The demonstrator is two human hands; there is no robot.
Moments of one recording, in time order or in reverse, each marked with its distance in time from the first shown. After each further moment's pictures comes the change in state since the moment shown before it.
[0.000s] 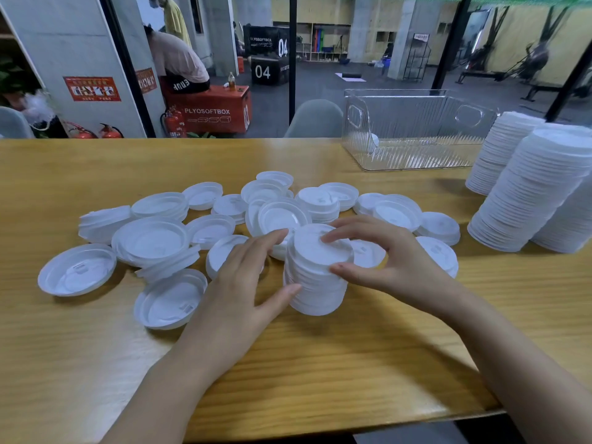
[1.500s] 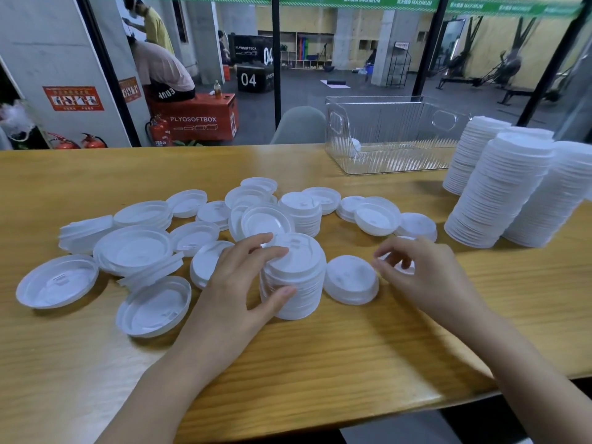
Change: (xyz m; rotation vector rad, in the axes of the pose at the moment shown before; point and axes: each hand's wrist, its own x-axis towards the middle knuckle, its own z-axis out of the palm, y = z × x) left_hand 0.005 0.010 0.007 -0.007 0.027 0.097; right_hand -0.043 0.025 -0.028 -0.395 0.251 0.340
